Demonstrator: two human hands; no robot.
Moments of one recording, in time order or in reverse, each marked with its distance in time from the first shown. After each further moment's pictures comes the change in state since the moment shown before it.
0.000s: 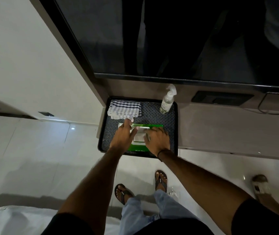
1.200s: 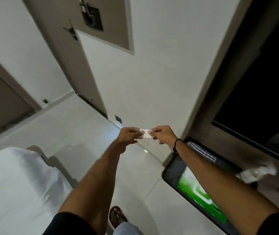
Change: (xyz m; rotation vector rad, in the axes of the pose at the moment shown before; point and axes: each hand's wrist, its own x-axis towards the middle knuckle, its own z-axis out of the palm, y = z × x) left_hand -0.095 -0.130 -0.249 -0.906 0.378 -0.487; right_hand 0.081 -0.301 -0.045 0.689 -0.507 -0.199
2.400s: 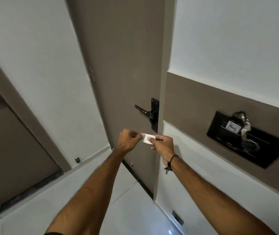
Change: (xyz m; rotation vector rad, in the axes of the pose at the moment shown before) left_hand 0.476 0.272 -0.604 0.362 0.419 0.389; right_hand 0.549 -0.501 0.368 0.398 0.123 -0.205
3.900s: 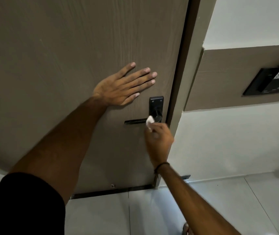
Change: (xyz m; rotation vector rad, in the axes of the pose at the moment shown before) left_hand 0.379 0.074 -0.027 0.737 0.304 2.356; right_hand 0.118 -0.006 0.210 -0.398 1.371 -0.486
